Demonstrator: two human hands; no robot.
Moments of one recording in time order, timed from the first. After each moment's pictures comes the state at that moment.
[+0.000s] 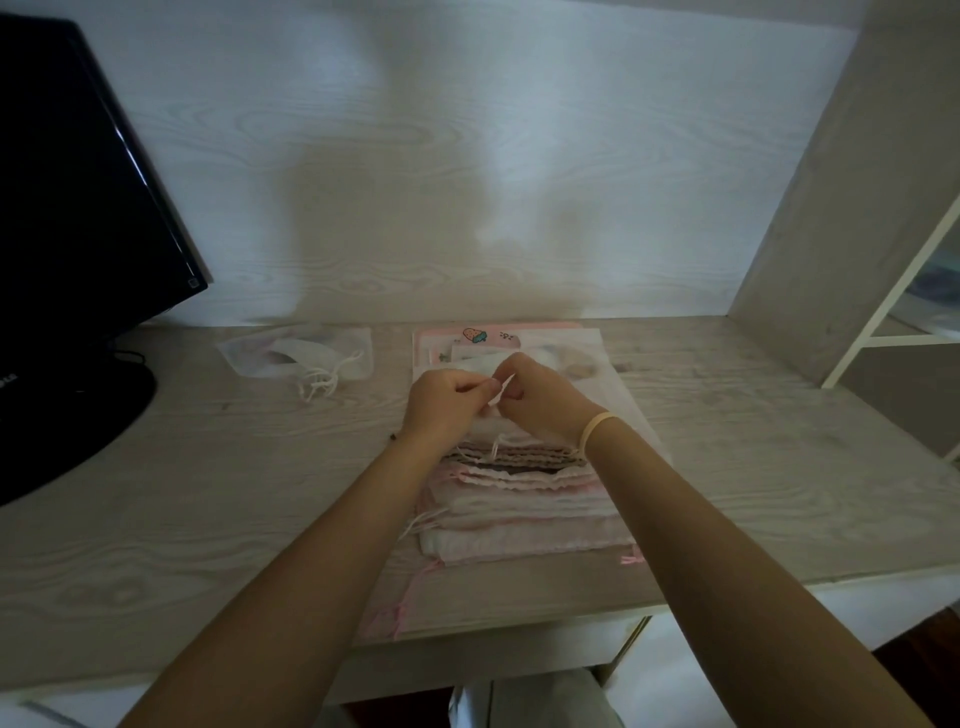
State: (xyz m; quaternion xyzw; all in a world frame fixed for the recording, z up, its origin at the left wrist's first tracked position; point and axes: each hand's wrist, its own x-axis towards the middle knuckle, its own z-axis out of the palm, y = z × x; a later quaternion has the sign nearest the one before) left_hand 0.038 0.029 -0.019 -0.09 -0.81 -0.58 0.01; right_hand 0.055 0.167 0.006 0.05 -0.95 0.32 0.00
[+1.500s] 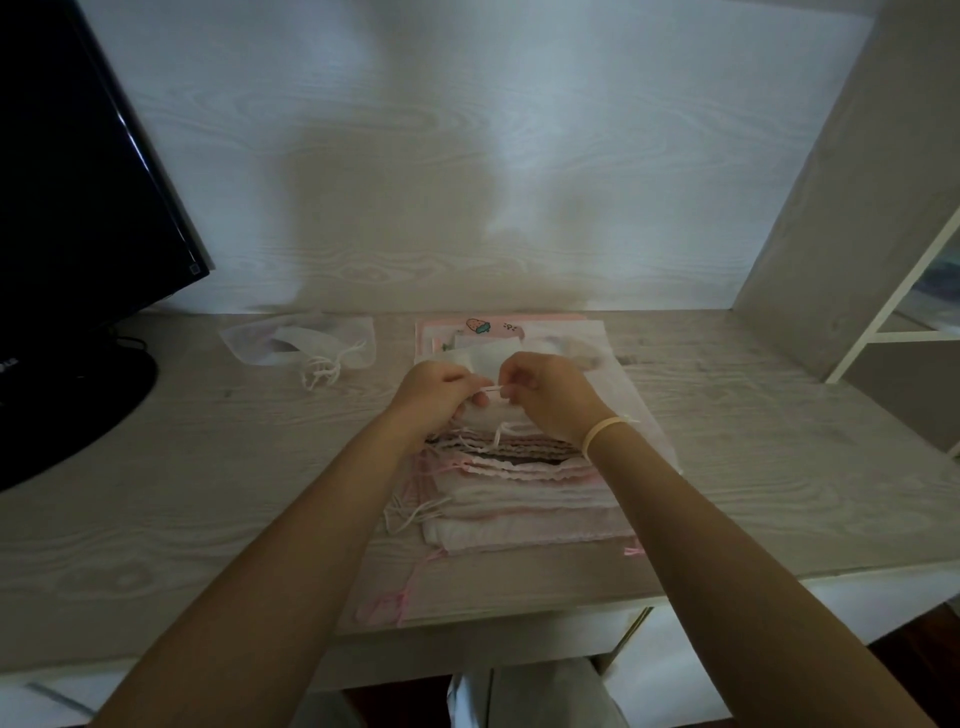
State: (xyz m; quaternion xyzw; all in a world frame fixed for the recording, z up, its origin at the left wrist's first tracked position) left_hand 0.031 0.006 -0.018 -0.10 -0.81 -0.57 -0.08; right_hand 0.050 0.177 -0.013 0.09 -0.94 0.33 0.10
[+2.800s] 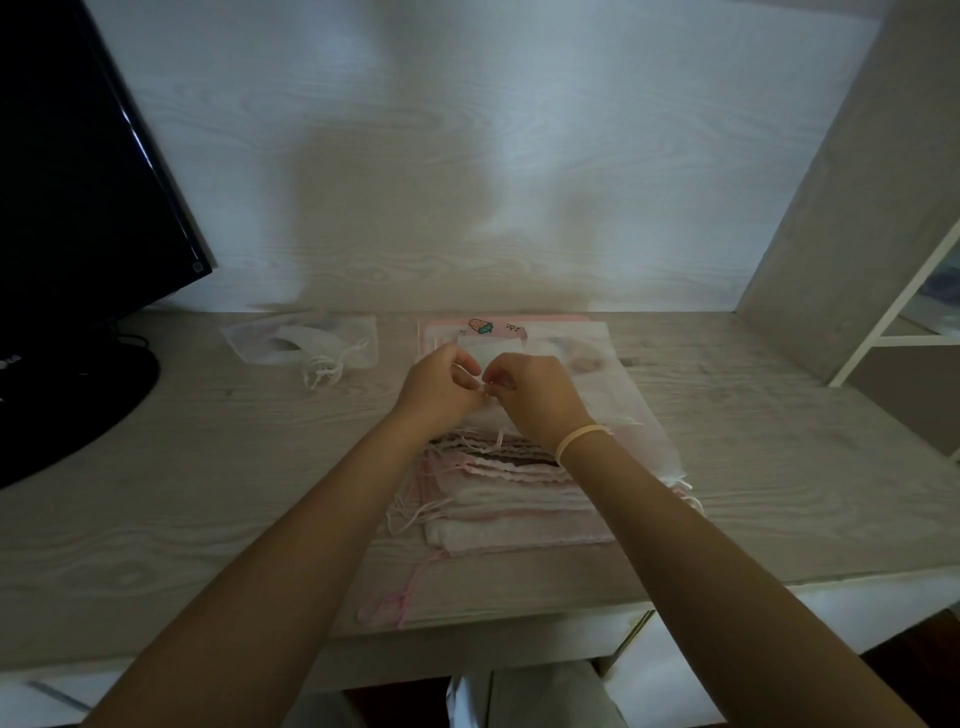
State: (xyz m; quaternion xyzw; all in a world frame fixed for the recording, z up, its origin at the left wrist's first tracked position) left_hand 0.026 0.011 -0.018 -0.10 -0.86 -0.50 -0.01; right_hand 0.048 0.152 -0.014 0.11 -0.95 0.24 0.19
